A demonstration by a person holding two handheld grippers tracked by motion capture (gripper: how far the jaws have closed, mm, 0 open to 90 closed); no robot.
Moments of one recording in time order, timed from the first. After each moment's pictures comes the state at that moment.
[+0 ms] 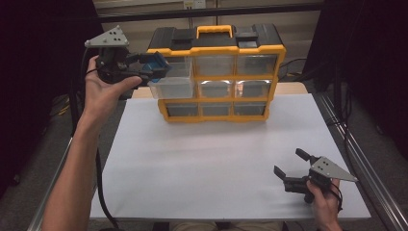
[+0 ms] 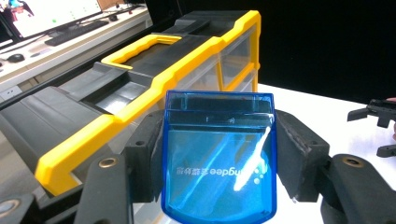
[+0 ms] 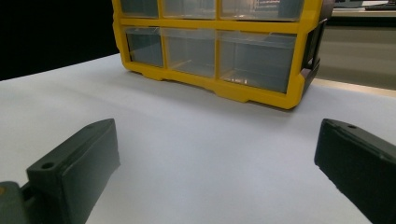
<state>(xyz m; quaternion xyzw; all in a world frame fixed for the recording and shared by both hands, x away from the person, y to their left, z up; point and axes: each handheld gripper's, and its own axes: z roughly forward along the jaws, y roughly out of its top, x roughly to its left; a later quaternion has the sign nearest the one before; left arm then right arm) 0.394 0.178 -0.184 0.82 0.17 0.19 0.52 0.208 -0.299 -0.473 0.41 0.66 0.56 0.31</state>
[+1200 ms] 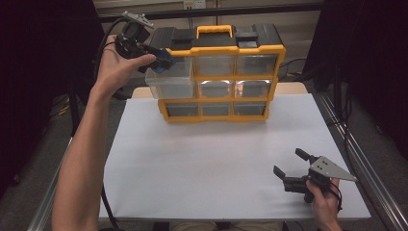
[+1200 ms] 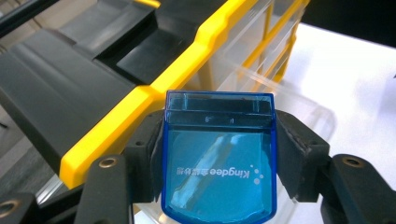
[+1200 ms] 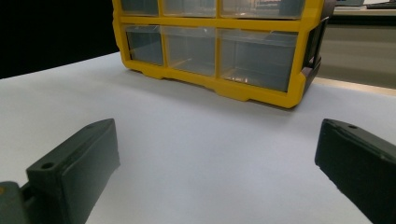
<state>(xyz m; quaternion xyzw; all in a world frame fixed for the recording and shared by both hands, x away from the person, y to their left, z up) 0.465 0.149 -0.182 0.89 0.21 0.15 0.37 0.210 -0.299 -0.474 0.41 0.66 0.55 0.31</state>
